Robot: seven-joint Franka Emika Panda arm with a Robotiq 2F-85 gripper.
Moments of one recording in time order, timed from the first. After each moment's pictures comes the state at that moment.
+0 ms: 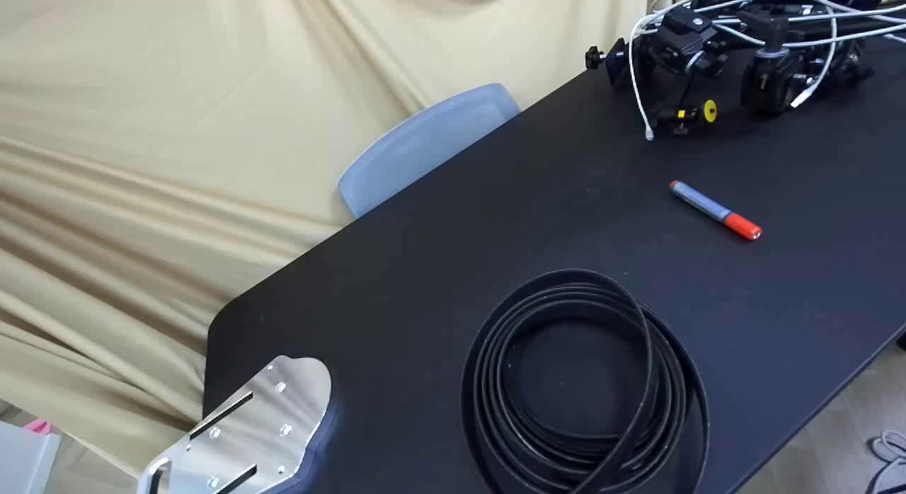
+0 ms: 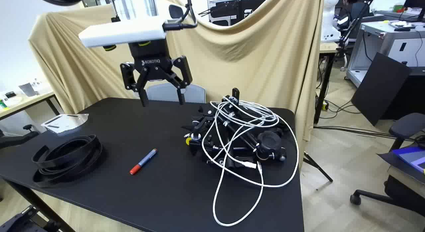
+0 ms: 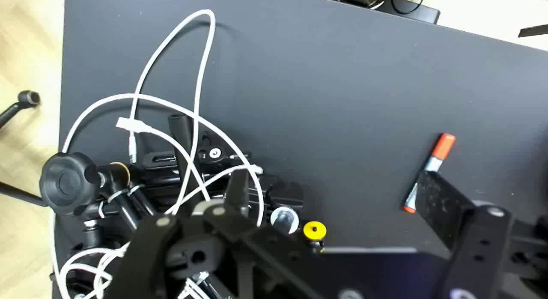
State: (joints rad) arm -0.09 -0.23 -0.28 -2.30 -0.14 2.02 -0.56
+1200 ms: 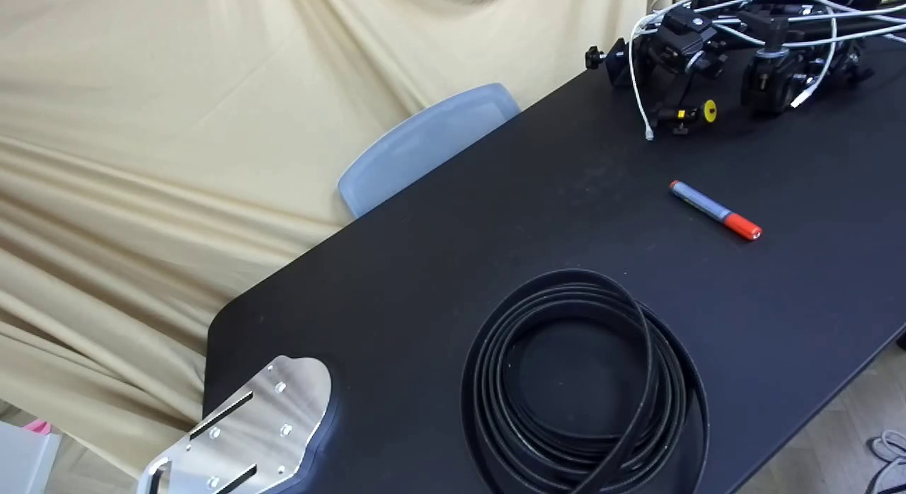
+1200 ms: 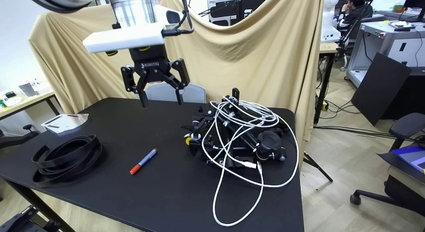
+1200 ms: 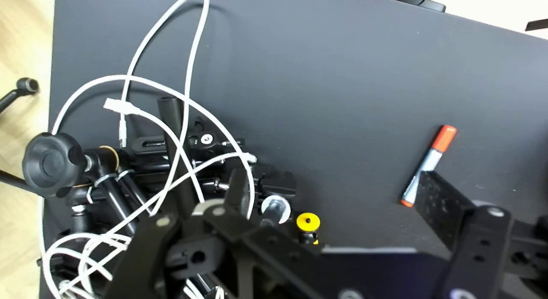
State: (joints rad) arm -0.09 -0.21 -0.25 -2.31 -0.13 2.07 -0.54
